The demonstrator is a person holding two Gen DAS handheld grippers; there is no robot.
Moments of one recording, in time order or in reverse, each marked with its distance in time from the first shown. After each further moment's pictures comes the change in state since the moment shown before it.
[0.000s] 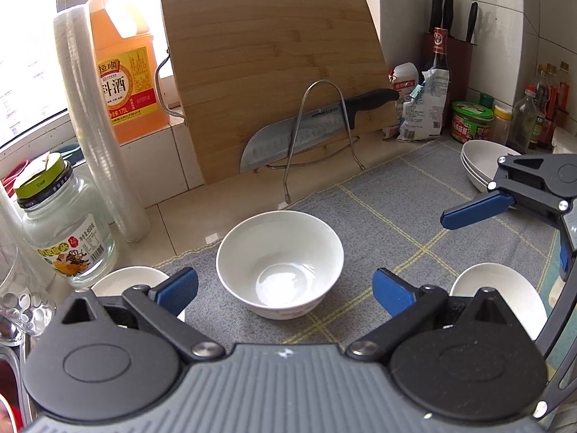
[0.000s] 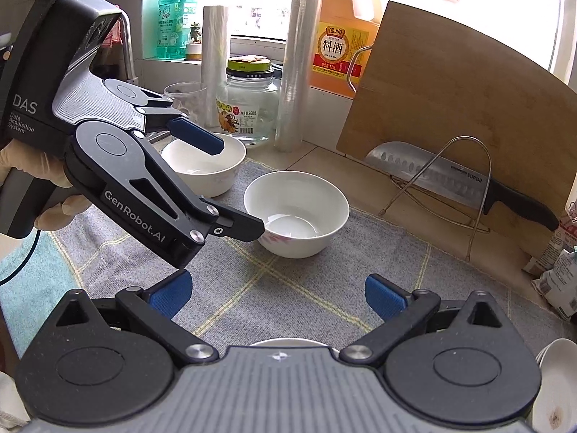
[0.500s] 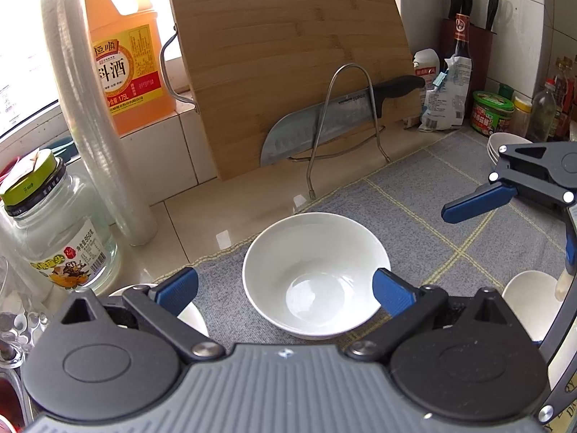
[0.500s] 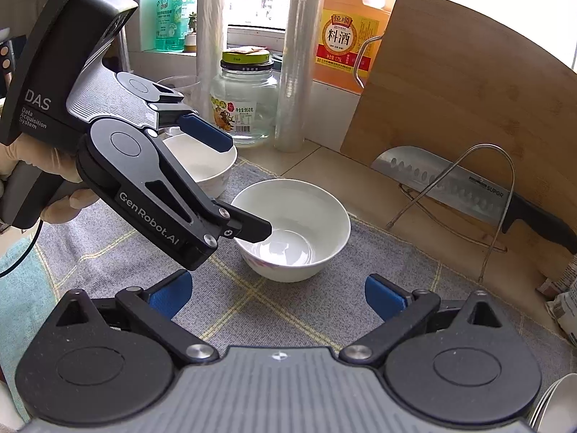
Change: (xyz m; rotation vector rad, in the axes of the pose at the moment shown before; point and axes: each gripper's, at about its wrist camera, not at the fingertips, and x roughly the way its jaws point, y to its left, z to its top) left arm 0.038 0.027 0.012 0.005 0.053 0.006; right arm 0.038 -0.011 0.020 -0.016 0.036 0.034
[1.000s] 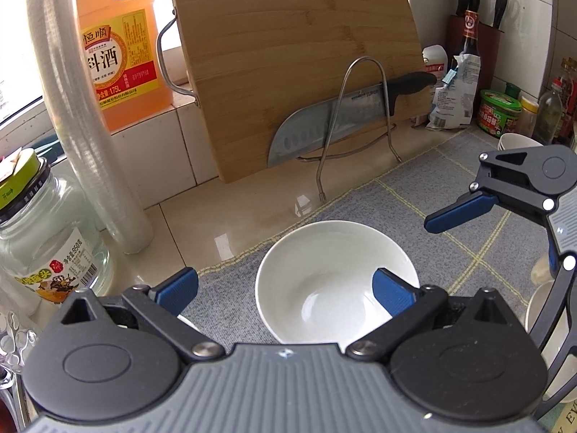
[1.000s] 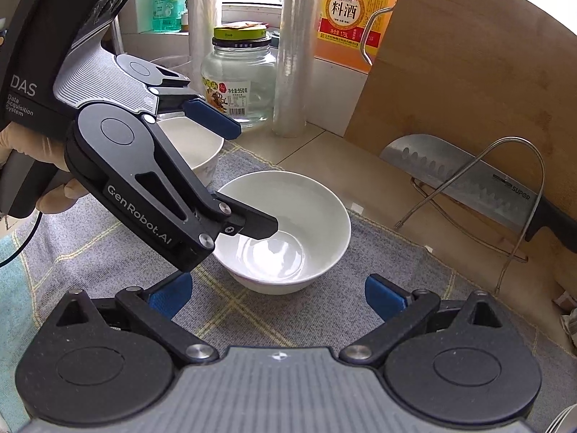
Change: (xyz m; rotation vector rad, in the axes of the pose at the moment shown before) left arm 0.024 0.014 0.008 0.000 0.014 -0.028; right arm 0.039 -0.014 0.013 -0.012 0.070 0.031
